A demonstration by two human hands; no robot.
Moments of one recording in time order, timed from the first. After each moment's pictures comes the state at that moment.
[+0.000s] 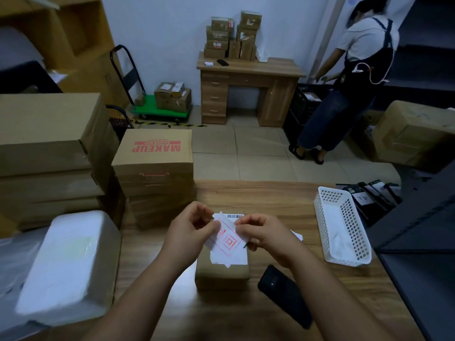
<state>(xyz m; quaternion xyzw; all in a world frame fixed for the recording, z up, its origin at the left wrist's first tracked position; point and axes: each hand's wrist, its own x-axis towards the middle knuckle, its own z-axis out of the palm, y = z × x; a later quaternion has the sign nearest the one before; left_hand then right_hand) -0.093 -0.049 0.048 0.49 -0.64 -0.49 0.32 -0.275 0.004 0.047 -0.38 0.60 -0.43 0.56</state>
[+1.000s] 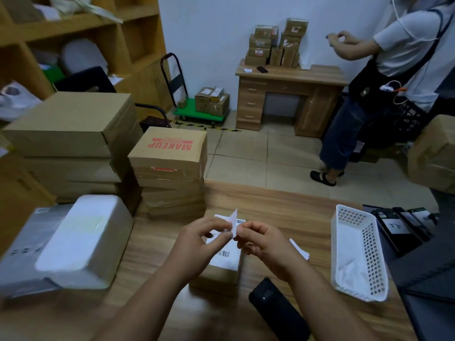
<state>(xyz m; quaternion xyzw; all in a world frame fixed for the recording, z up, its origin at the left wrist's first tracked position) -0.142 -0.011 0.033 0.46 -0.72 -0.37 0.36 -0.322 0.012 0.042 -0.40 0.50 -0.43 0.64</state>
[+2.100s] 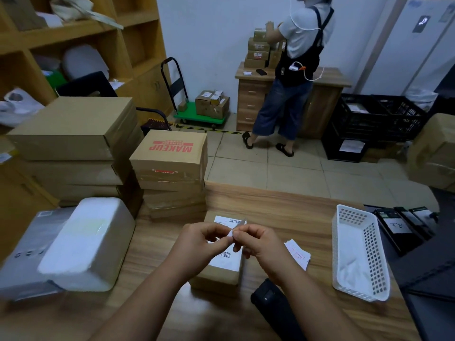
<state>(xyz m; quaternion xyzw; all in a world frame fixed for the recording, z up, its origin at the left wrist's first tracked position) -0.141 -0.011 0.041 0.48 -0.69 -0.45 0.31 -0.310 0.017 0.034 -0.45 0.52 -0.45 0.57</state>
